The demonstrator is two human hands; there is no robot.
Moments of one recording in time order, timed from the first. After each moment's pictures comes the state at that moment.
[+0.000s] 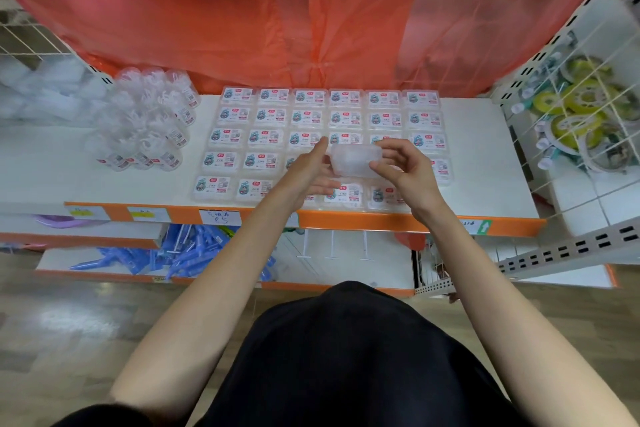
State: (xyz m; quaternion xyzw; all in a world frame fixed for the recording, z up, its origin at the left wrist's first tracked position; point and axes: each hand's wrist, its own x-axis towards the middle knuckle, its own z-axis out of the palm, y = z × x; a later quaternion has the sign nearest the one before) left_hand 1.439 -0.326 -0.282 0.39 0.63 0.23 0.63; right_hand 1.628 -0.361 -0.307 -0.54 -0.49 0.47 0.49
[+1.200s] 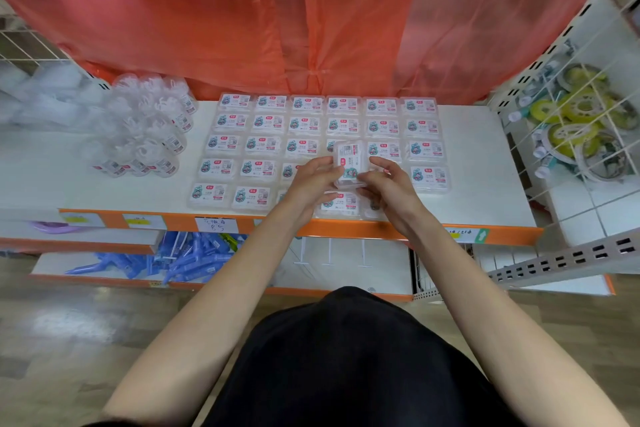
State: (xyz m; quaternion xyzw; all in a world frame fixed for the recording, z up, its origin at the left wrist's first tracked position) left_hand 1.450 -0.328 -0.303 0.35 0.59 0.32 0.65; right_hand 1.607 -0.353 -0.318 -0.59 -0.29 0.61 0.44
